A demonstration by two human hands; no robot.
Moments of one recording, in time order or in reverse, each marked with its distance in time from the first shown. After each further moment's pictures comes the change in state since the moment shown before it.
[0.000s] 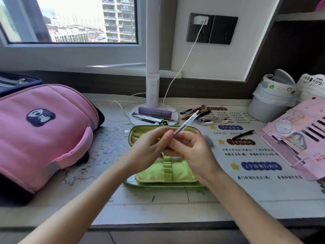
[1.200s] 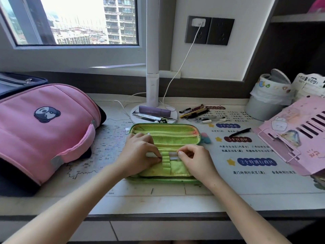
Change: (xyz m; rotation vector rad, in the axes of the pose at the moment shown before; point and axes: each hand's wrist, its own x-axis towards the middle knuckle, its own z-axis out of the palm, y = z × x) left_hand -0.012 -0.050 -0.009 0.815 0.022 0.175; right_hand -0.007 0.042 -0.036 -0.885 0.185 -0.062
